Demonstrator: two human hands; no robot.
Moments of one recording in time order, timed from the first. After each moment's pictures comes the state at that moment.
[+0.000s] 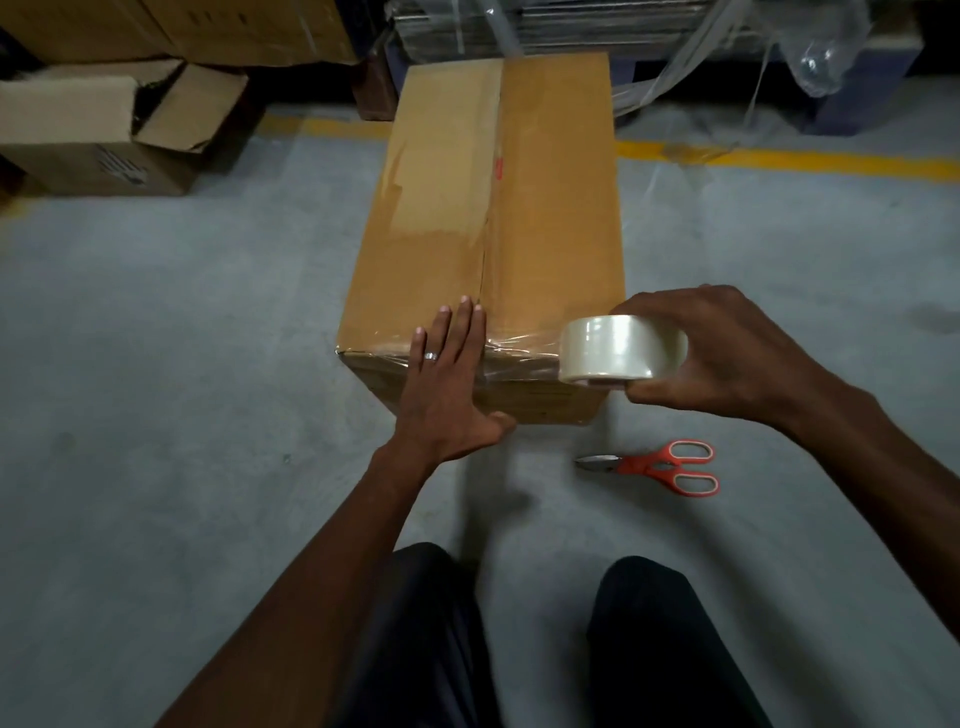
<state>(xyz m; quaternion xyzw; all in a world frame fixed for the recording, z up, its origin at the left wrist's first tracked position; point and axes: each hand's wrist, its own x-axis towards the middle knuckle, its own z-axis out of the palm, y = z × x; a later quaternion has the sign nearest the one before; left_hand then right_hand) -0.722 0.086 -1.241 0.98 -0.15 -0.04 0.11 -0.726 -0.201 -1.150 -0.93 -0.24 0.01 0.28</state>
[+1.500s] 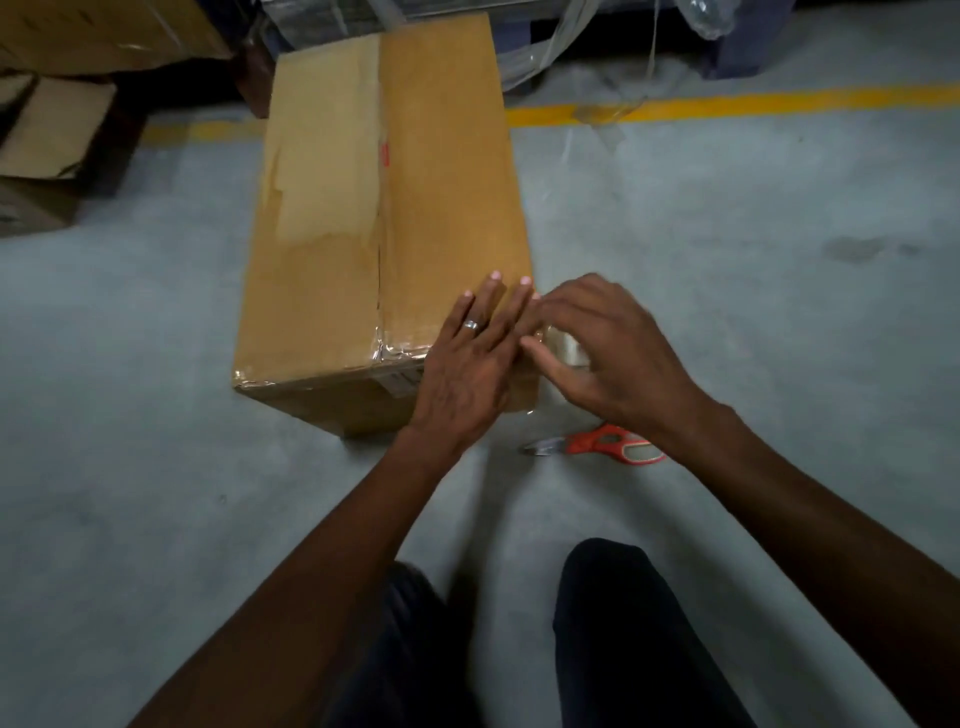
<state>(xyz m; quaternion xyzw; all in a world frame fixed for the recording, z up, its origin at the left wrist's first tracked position) -0.697 -0.014 -1.263 0.92 -0.37 0.12 0.06 -0.736 -0.202 -1.217 -0.92 -0.20 -0.19 0.29</state>
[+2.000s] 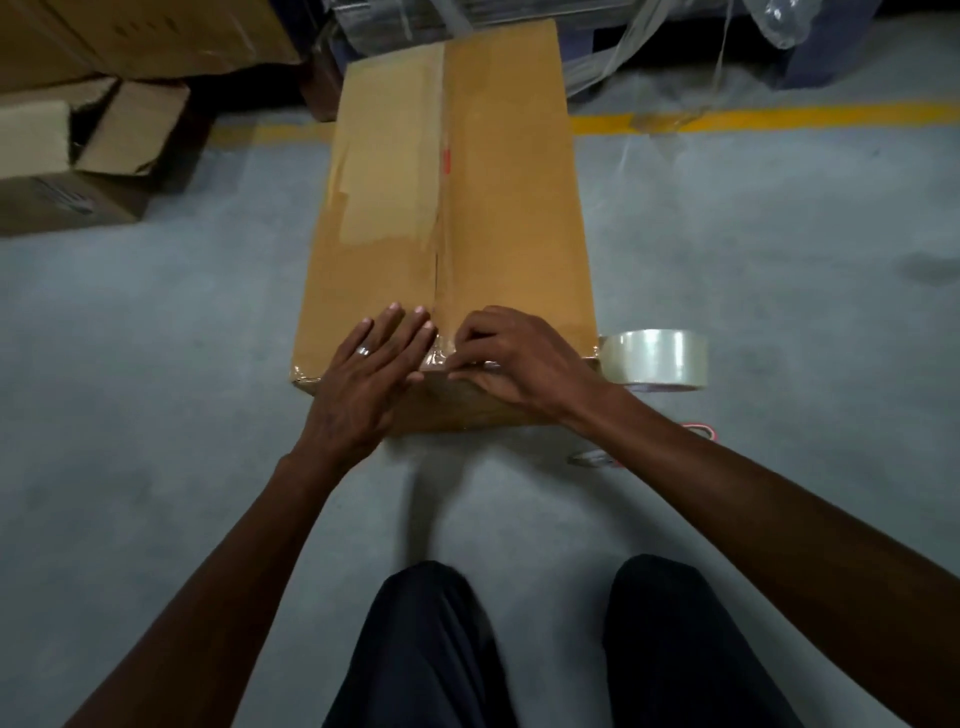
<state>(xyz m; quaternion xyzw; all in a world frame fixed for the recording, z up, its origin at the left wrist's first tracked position) -0.683 0.161 -1.250 0.94 -0.34 0.05 0.06 -0.682 -0.087 -1.240 -0.87 -0.34 -0.11 0.33</state>
